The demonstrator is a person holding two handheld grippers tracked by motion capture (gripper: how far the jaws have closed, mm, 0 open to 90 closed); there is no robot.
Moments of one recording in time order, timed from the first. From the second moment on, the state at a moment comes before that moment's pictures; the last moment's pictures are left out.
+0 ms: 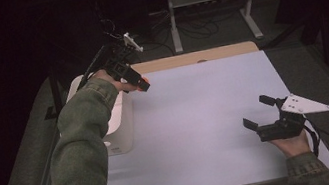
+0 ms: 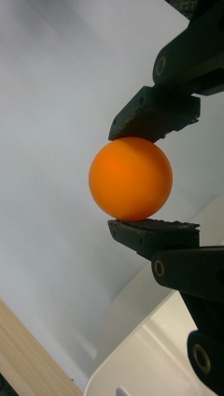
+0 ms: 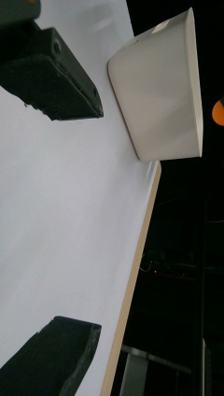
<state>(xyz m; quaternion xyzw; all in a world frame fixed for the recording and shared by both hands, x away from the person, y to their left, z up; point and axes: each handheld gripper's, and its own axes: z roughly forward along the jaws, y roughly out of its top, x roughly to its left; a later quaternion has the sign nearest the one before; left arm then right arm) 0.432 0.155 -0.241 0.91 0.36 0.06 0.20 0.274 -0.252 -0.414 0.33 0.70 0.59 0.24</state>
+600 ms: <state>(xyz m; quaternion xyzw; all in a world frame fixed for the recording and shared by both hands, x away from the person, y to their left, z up) 0.421 0.184 -0.222 0.90 0.37 0.06 0.20 0.274 -0.251 -0.414 0.33 0.70 0.58 0.24</state>
